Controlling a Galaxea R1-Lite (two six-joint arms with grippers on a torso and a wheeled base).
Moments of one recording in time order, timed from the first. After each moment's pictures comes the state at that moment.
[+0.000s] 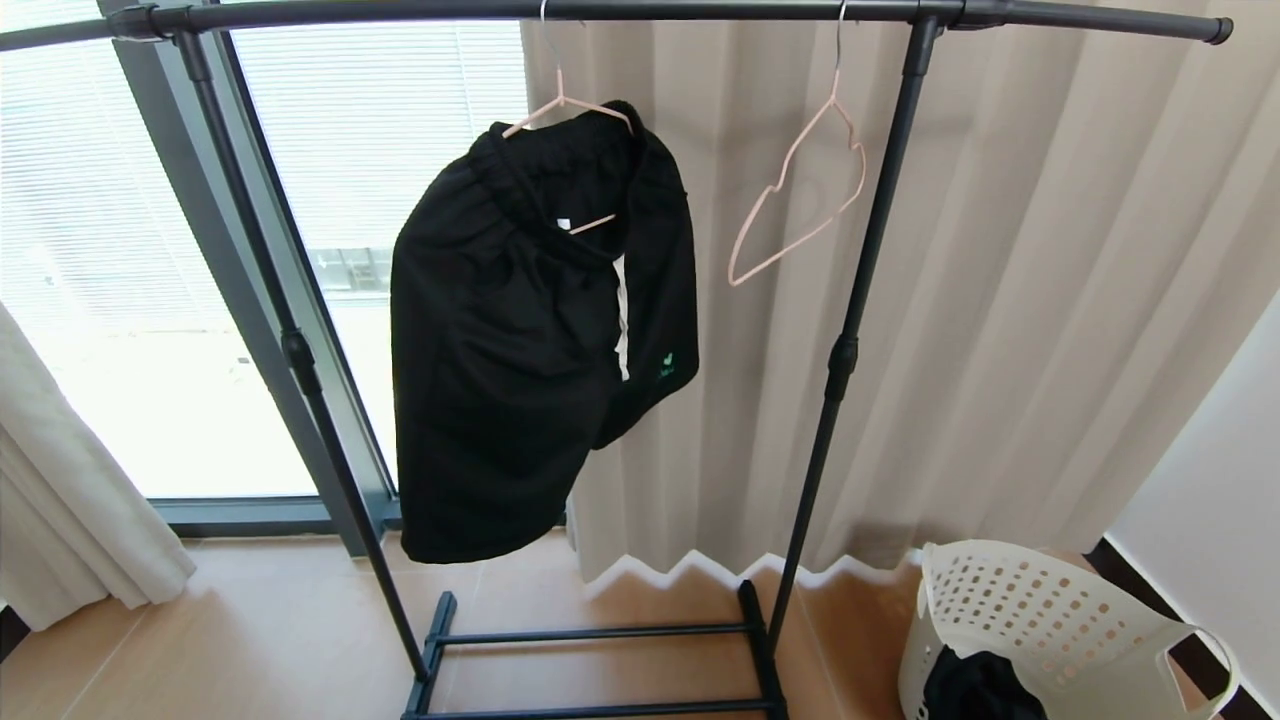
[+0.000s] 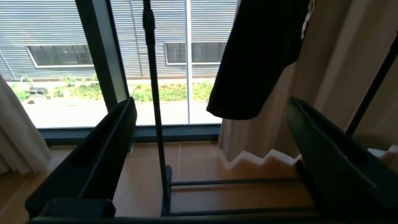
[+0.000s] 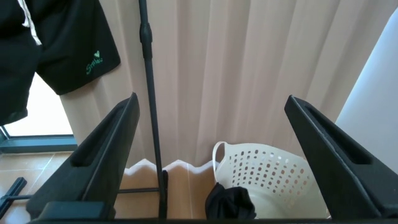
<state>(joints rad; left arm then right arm) 0.01 0.00 0.00 -0.09 0.00 0.02 0.01 0.01 0.00 -0.11 -0.08 0.01</state>
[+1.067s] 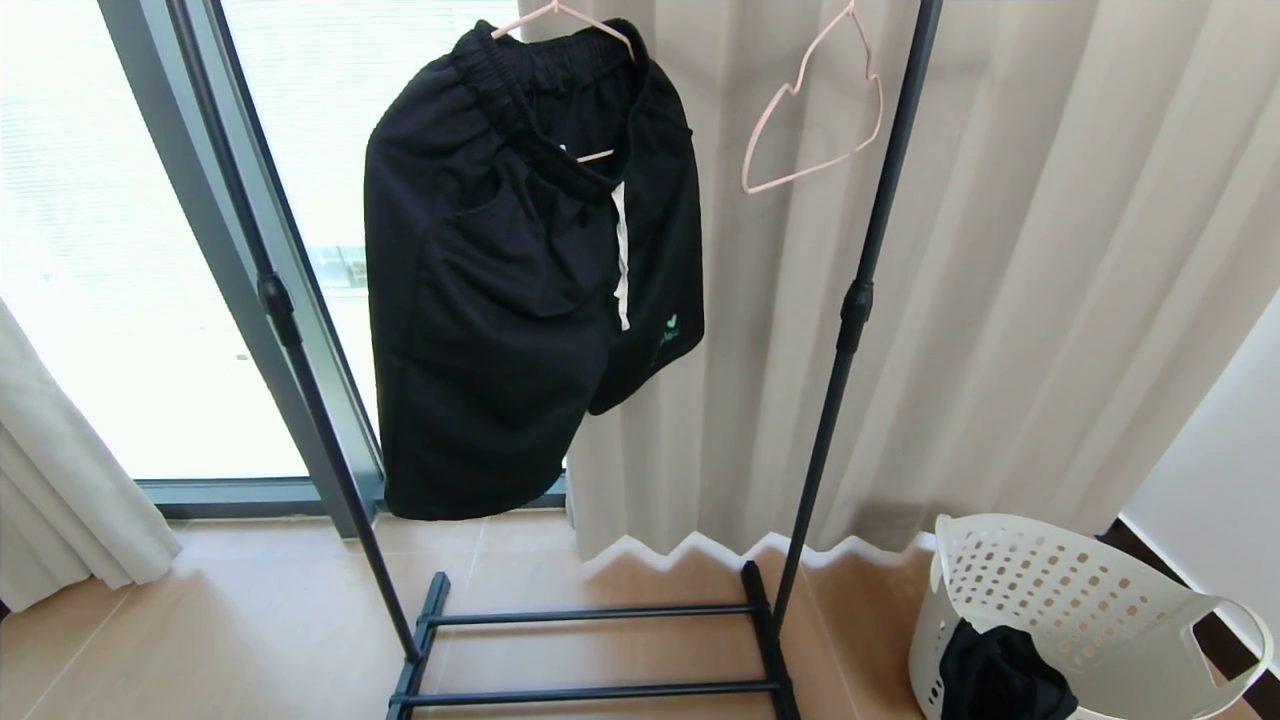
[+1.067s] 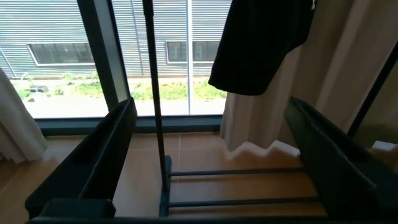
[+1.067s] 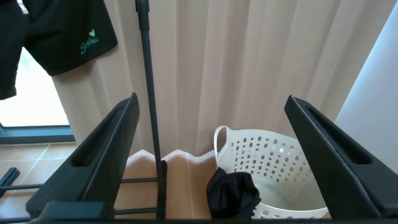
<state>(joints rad) 0.01 0.00 0.00 -0.09 0.00 0.02 0.01 0.01 0.00 -0.11 -0.08 0.01</state>
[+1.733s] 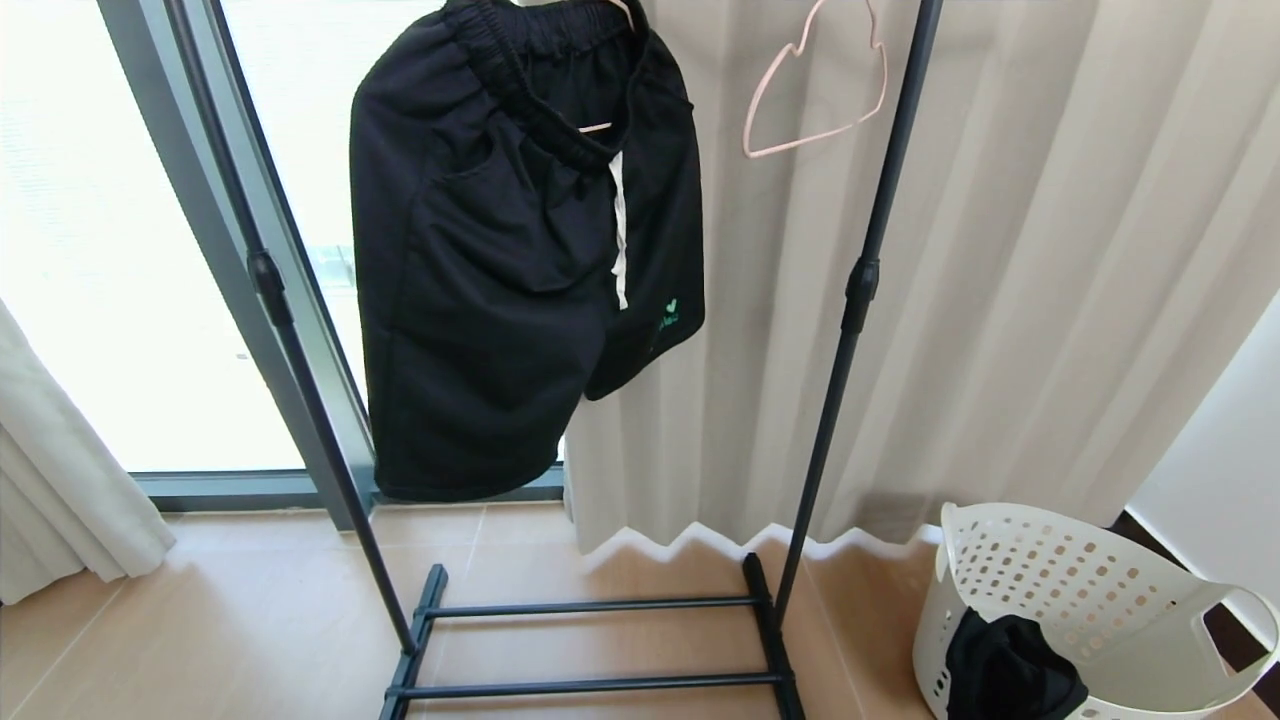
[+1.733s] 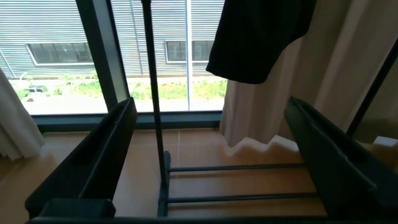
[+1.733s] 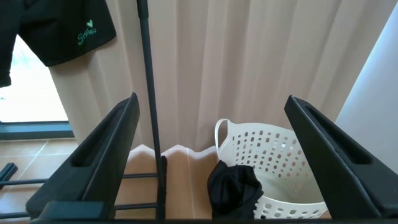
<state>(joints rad) 0.01 0.00 0.00 -0.09 0.00 0.02 0.01 0.01 0.00 -0.11 -0.08 0.01</state>
